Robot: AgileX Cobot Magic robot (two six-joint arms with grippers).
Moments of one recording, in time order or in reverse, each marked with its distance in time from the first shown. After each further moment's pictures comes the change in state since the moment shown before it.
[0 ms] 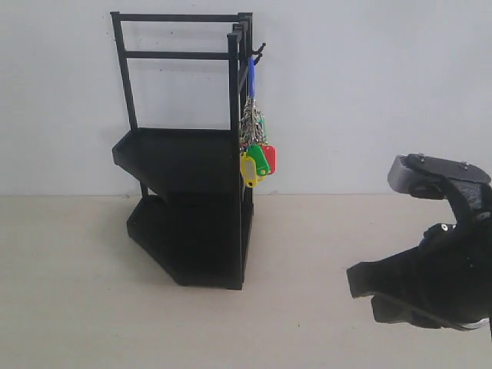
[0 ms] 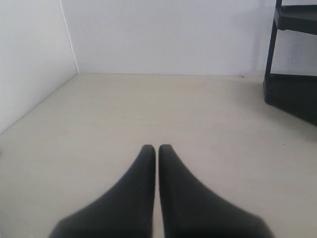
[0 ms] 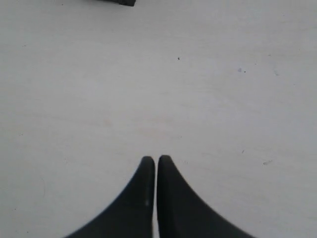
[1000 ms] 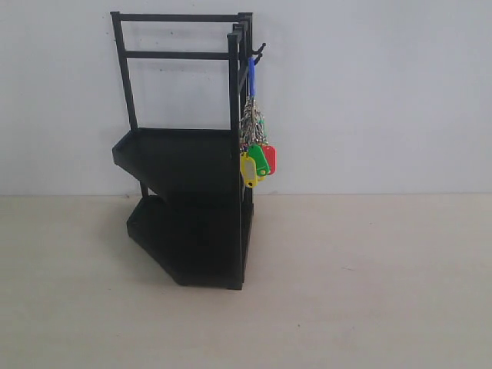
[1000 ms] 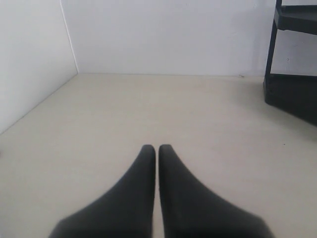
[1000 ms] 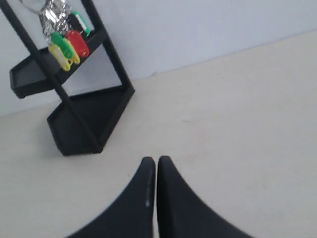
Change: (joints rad) left arm 0.000 0.000 0.000 0.000 0.000 0.000; right arm -0.183 -0.952 0.745 0.025 -0.576 0.002
